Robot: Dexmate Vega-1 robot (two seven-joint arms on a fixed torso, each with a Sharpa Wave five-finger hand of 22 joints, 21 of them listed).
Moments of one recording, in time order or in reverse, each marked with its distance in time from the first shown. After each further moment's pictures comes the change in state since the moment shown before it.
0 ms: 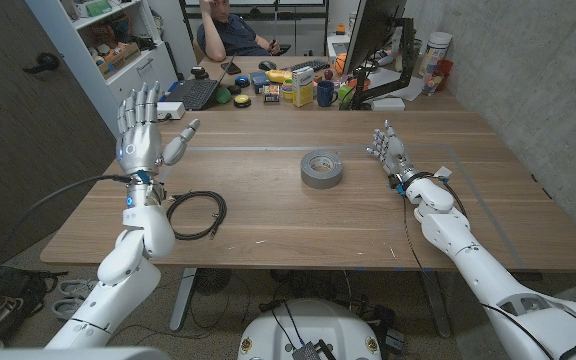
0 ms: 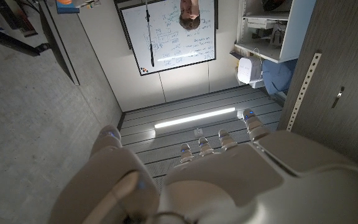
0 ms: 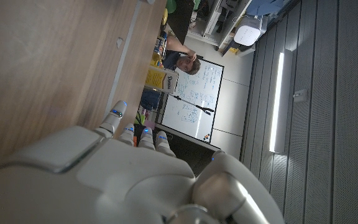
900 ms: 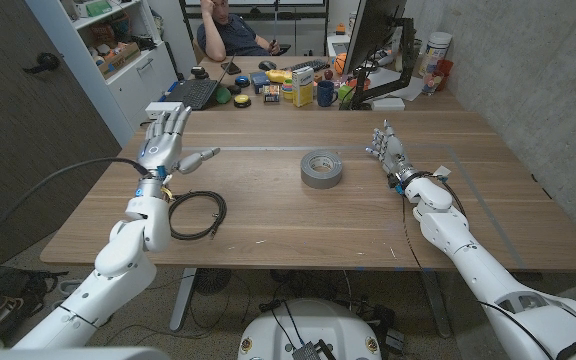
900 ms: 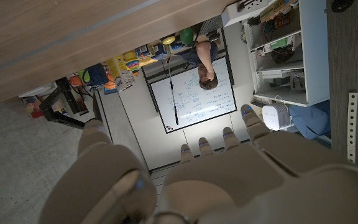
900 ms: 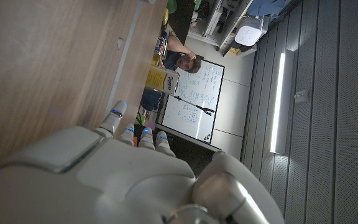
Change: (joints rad) left arm -0.024 0.164 0.089 -0.052 0.000 0.160 -0.360; left_hand 0.040 -0.061 -0.094 -0.001 -0.014 0.000 0.000 -0.024 -0.009 -0.002 0.010 -0.003 -0.009 -0.003 0.049 -0.008 0.000 0.092 -0.005 -0.007 -0.006; right arm 0.008 0.005 -0.002 0.011 -0.007 -0.002 -0.001; right_hand 0.000 0.000 -0.010 -0.001 0.000 0.007 0.011 0.008 0.000 0.006 -0.006 0.000 0.000 0.000 0.000 0.000 0.000 0.000 0.000 -0.008 0.005
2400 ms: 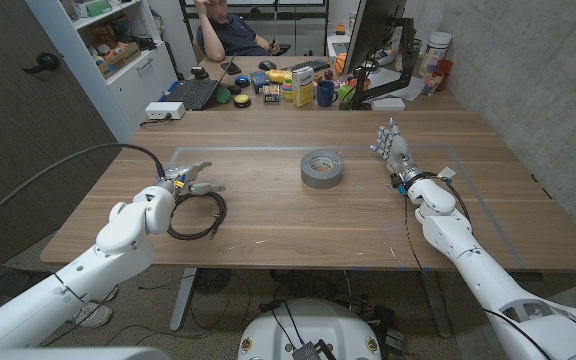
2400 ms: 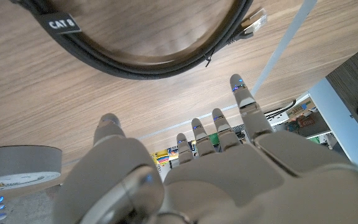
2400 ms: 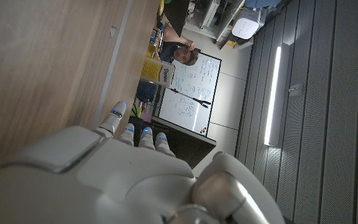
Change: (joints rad) left arm -0.132 0.226 0.175 -0.059 -0.118 0.231 -0.579; left_hand 0.111 0.110 -0.053 -0.005 0.072 0.192 0.003 0.056 0.003 0.333 -0.011 0.021 -0.004 0.326 -0.100 0.009 -0.009 0.427 0.003 -0.016 -0.005; right arm -0.039 -0.006 0.016 -0.053 0.005 0.019 -0.035; right_hand 0.000 0.000 -0.016 0.000 0.004 -0.037 -0.011 -0.013 0.000 0.005 -0.005 0.000 0.000 0.000 0.000 0.000 0.000 0.000 0.000 -0.024 0.000
